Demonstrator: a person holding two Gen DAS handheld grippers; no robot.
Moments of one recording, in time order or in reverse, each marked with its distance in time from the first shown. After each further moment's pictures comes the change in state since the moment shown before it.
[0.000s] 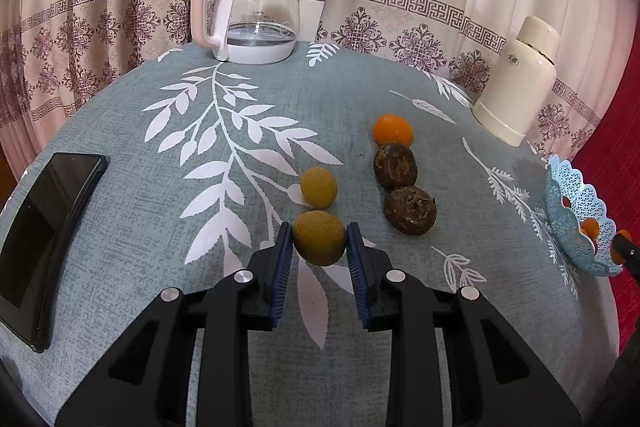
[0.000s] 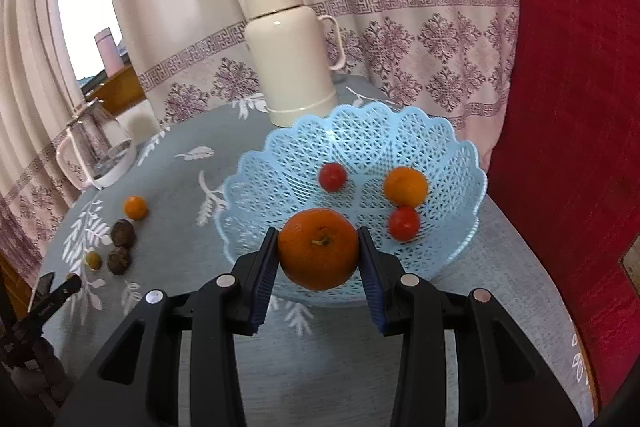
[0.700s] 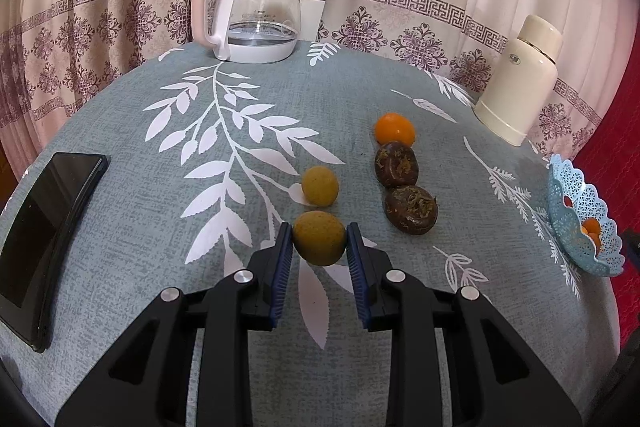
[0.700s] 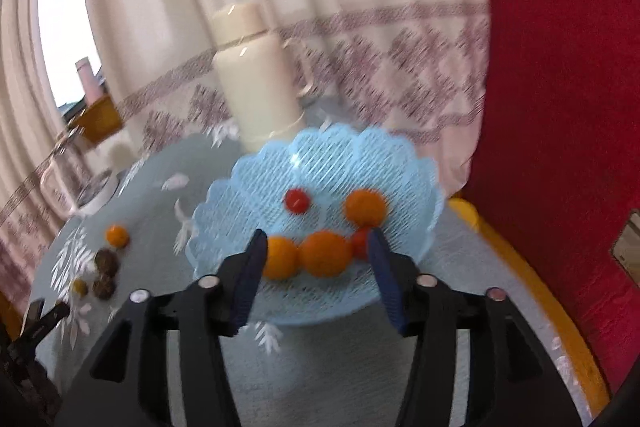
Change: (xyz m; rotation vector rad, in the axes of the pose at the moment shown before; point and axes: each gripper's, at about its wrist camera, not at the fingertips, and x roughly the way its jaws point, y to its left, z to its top) left arm 0.000 0.000 0.000 0.007 -0.001 0.005; right arm -0.016 -0.019 0.003 0.065 -0.114 -0.079
